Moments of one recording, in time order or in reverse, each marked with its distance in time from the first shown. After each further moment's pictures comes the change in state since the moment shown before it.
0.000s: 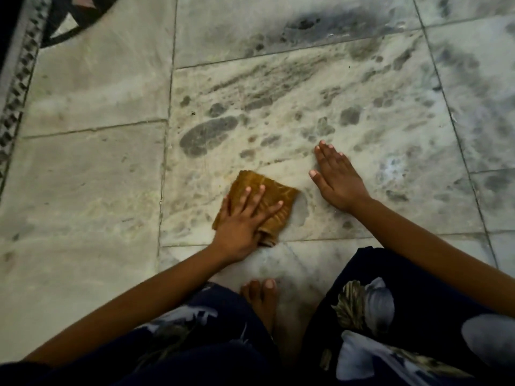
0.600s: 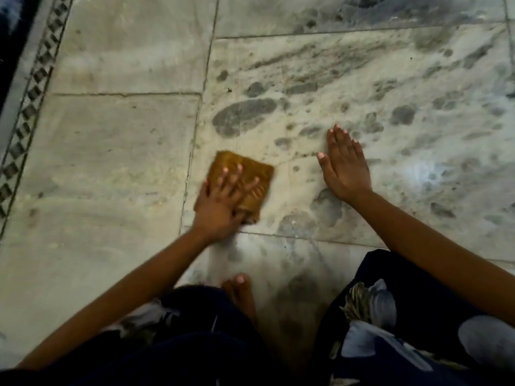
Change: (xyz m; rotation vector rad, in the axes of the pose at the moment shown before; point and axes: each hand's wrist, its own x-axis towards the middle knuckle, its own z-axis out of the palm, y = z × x) left_hand -0.025 -0.085 0.017 -0.079 0.149 -0.193; right_hand 0.045 -0.048 0.020 0.009 0.040 0.028
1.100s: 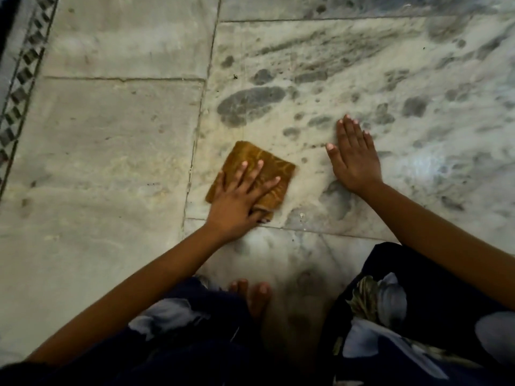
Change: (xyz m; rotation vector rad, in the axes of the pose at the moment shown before) left_hand -0.002 0.018 0.003 0.039 0.030 0.091; right_hand 0.000 -0.004 0.001 -0.046 -0.019 0.018
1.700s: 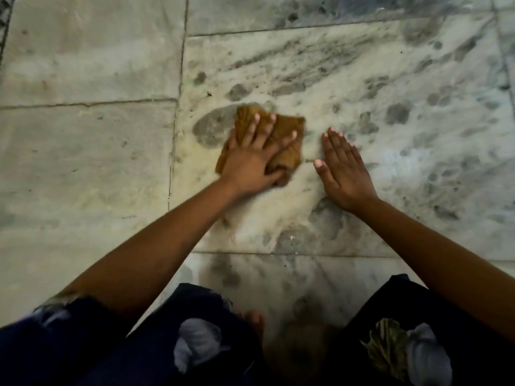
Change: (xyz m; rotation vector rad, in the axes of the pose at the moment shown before) left_hand 0.135 0.001 -0.034 0.049 0.009 0.093; right_hand -0.004 0.004 -0.003 0.047 0.018 -0.011
